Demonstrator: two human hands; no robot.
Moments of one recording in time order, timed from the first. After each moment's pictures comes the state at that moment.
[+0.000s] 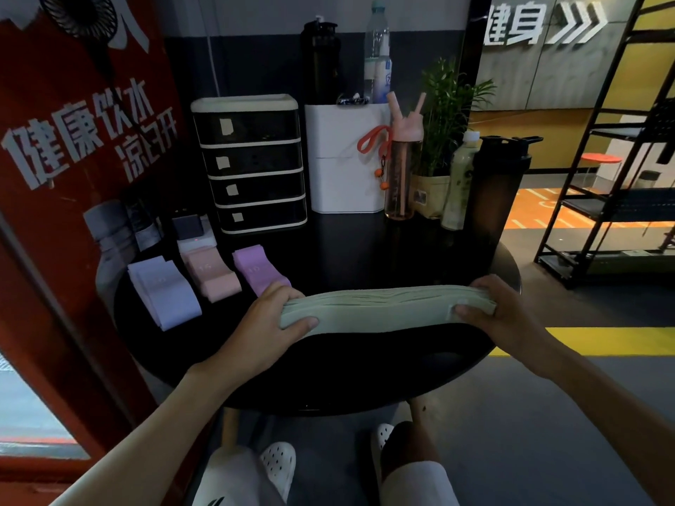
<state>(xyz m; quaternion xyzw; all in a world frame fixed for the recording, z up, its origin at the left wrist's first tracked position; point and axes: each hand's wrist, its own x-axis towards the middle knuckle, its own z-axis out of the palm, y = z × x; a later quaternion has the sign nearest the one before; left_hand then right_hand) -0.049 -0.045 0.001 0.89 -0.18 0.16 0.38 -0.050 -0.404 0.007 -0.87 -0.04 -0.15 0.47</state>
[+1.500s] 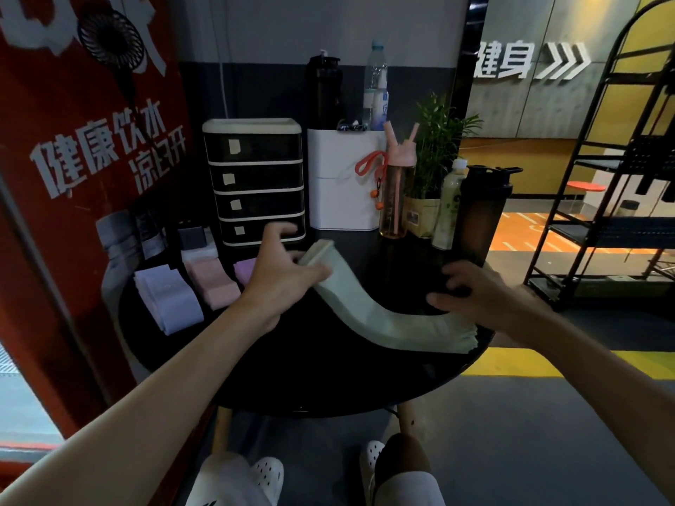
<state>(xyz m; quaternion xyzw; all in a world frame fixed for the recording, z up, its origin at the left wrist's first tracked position) -0.061 -0.097 0.099 0.76 -0.02 0.14 0.63 -0.064 -0.386 0.085 -0.93 -0.01 -0.04 0.36</state>
